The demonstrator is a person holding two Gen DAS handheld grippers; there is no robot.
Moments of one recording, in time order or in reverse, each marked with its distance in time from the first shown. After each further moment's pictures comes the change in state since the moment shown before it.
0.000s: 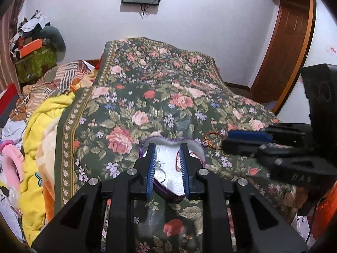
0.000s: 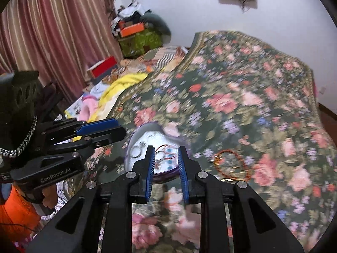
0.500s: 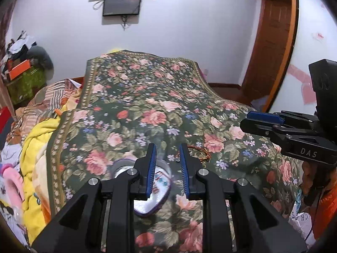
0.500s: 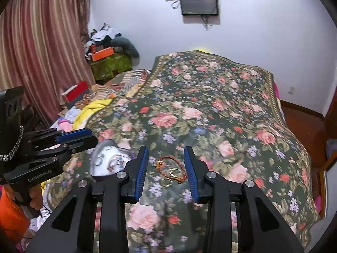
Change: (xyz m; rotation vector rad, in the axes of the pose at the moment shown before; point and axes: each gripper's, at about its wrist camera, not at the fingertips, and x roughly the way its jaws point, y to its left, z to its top) left arm 0.003 -0.059 0.023 0.117 -0.025 -0.036; right arm -0.050 -0.056 -0.014 0.084 -0.105 -0.168
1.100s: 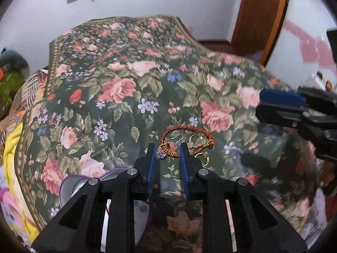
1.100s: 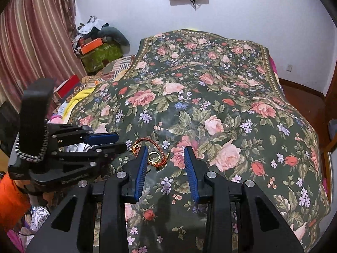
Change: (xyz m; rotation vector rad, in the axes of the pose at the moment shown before) left arm 0.121 -0.028 -0.003 0.171 0.285 -0.048; right arm 0.036 -0.040 -0.019 0.064 0.111 0.023
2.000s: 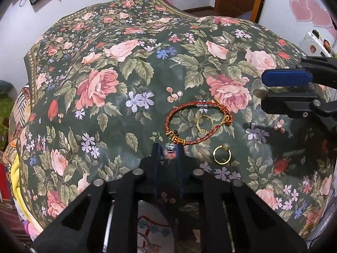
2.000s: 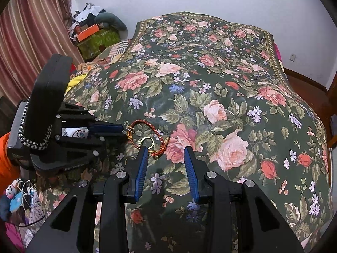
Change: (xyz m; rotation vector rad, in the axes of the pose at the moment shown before) left arm 0.047 0.003 0.018 0.189 0.176 -0.013; right arm 0.026 -0.014 -0.001 0.020 0.103 0.001
